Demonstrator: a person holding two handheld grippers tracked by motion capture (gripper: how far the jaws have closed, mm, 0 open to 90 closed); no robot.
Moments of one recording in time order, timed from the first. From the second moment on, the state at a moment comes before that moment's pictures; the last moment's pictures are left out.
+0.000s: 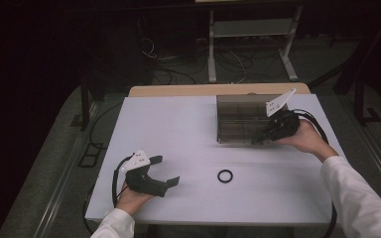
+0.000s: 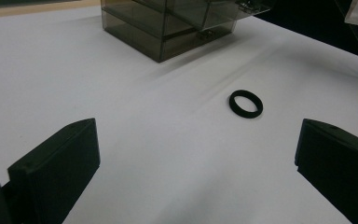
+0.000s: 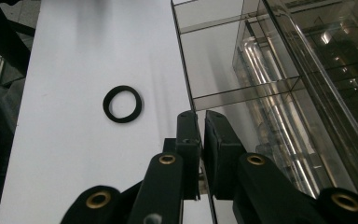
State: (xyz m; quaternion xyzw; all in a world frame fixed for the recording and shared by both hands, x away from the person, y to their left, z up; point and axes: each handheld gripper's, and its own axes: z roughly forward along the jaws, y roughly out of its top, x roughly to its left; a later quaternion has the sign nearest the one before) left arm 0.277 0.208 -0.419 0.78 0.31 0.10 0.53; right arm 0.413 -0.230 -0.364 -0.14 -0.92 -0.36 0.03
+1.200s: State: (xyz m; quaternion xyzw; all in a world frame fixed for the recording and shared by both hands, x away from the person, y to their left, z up) left arm 0.277 0.207 -0.418 0.79 0.31 0.10 0.53; right arm 0.396 -0.233 -0.369 -0.13 -0.92 -0.37 0.04
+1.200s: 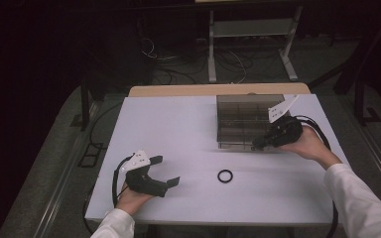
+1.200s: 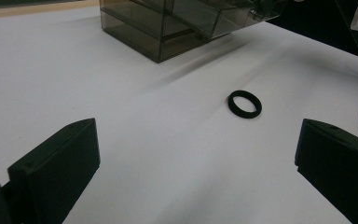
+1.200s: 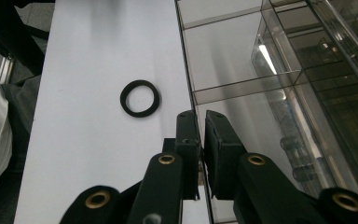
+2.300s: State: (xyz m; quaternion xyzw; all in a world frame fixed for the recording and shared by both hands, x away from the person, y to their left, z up) left arm 0.275 0.205 -0.416 0.78 0.30 0.09 0.53; right arm 0.369 -0.220 -0.339 -0.15 -0.92 -0.35 0.01
